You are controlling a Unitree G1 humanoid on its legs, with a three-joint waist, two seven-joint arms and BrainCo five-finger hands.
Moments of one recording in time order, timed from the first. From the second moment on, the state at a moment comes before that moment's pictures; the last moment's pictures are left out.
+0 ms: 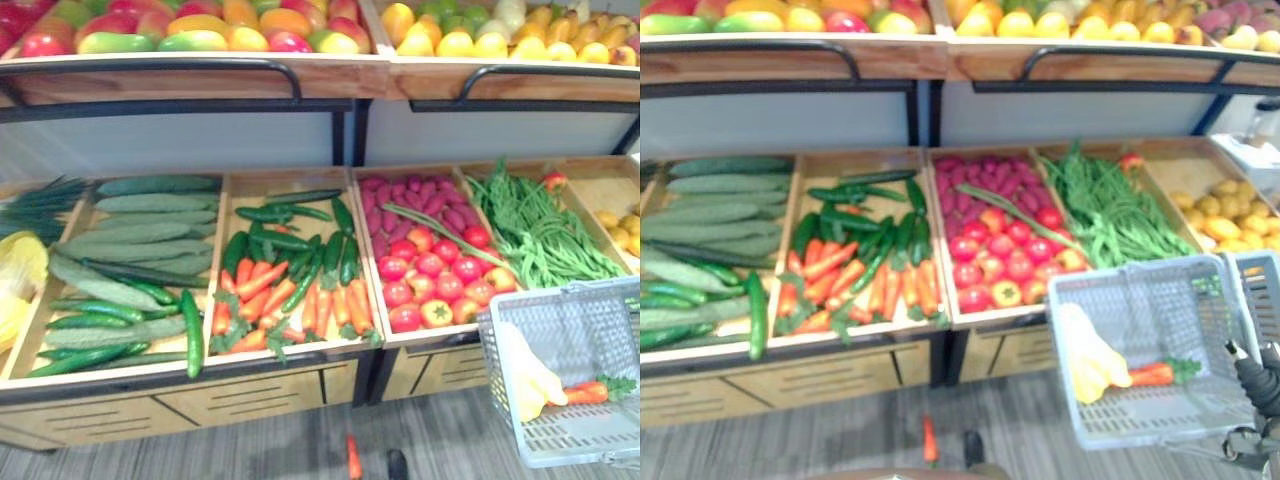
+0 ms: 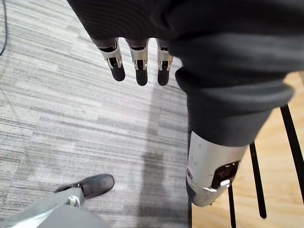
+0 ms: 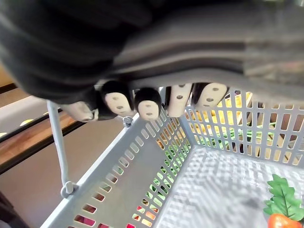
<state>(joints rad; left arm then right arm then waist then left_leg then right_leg) 0.35 0.05 0.59 0.98 0.26 -0.12 0.17 0.50 -0.50 -0.70 0.01 -0.12 -0.23 0.14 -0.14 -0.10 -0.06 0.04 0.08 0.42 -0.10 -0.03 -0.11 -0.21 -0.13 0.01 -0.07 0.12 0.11</state>
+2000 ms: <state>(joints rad) 0.19 0.06 0.36 1.04 0.25 -0.08 0.22 0.27 -0.22 -0.29 0.07 -0.16 -0.17 -0.03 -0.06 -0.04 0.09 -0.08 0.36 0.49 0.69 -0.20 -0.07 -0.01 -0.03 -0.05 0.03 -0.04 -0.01</state>
